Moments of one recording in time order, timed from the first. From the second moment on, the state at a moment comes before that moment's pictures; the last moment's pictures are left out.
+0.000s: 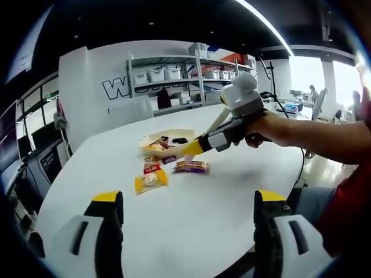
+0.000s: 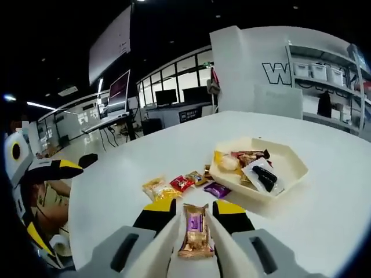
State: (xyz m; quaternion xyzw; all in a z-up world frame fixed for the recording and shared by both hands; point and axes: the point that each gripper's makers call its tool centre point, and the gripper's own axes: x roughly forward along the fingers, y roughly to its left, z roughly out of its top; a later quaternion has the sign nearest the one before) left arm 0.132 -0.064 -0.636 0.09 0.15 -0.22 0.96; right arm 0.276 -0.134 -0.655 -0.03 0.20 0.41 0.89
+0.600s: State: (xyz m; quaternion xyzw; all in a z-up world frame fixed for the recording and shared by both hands) left arm 0.130 -0.060 -0.633 0.09 0.15 -0.21 0.96; right arm 0.279 -0.123 -0.687 -0.09 0.21 0.40 0.89
